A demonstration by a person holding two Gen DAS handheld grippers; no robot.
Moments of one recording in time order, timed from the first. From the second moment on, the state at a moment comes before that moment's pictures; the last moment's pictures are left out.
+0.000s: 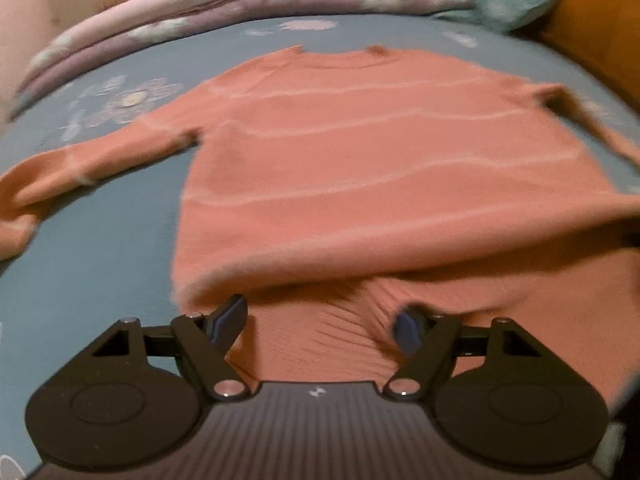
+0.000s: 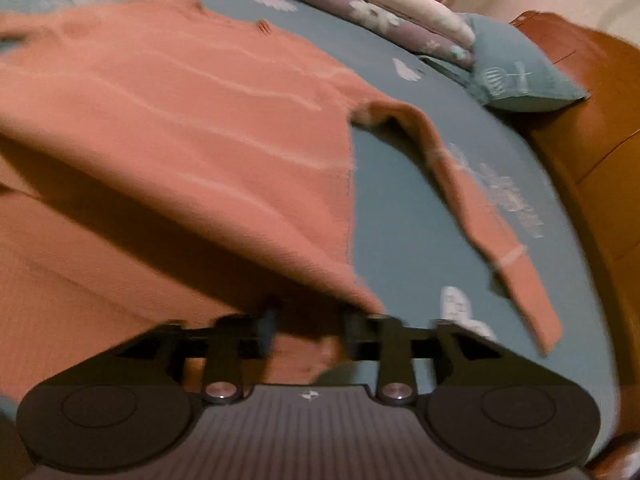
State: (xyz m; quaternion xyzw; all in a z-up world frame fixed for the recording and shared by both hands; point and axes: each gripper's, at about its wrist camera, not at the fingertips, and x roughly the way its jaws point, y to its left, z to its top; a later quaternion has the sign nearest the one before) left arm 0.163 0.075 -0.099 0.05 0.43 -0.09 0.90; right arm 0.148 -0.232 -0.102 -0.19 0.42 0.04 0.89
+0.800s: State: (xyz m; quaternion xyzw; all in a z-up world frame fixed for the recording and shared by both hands) left arm 0.163 0.057 -0.115 0.16 0.41 -0.14 0.89; right arm 0.151 -0.225 -0.108 -0.15 0.39 0.08 0.90
